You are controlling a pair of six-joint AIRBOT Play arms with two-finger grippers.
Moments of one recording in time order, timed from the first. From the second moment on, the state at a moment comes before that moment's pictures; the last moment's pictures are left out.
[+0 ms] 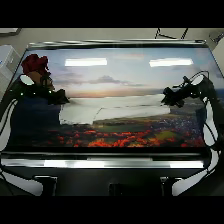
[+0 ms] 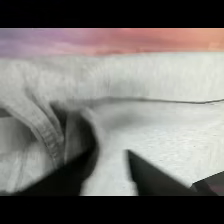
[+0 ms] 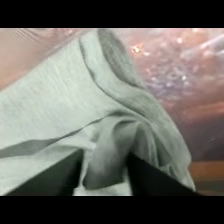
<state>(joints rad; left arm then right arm) 0.09 -1.79 1.54 1.03 -1.26 -1.47 -0.23 -1.85 1.60 -1.12 1.22 1.72</state>
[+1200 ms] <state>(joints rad) -0.16 -1.72 1.58 0.87 -1.14 -1.48 -0.21 -1.67 1.61 -0.82 1.33 1.46</state>
